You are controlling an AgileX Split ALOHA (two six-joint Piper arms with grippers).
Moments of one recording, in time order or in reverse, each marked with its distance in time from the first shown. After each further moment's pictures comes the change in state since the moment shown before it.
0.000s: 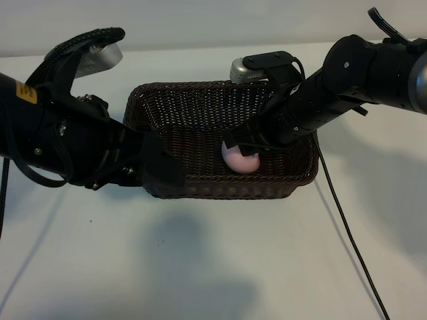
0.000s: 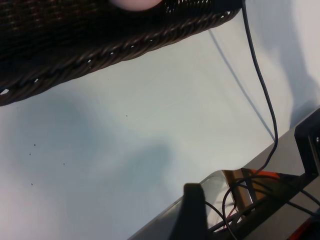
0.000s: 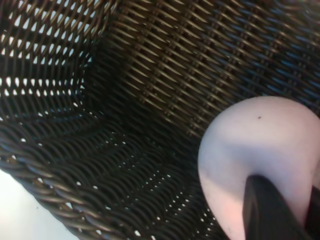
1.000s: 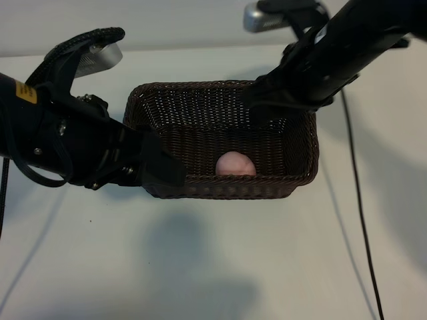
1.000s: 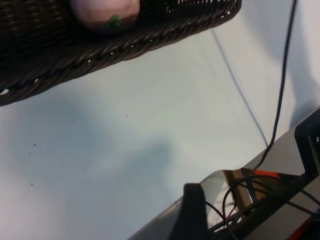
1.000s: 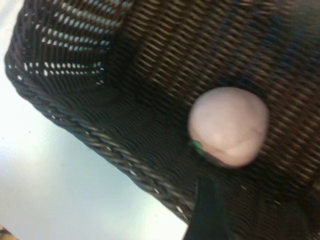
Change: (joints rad) left arm 0.000 0.000 0.000 0.000 0.000 0.000; right arm -0.021 -0.166 -0.202 -0.282 0.358 0.272
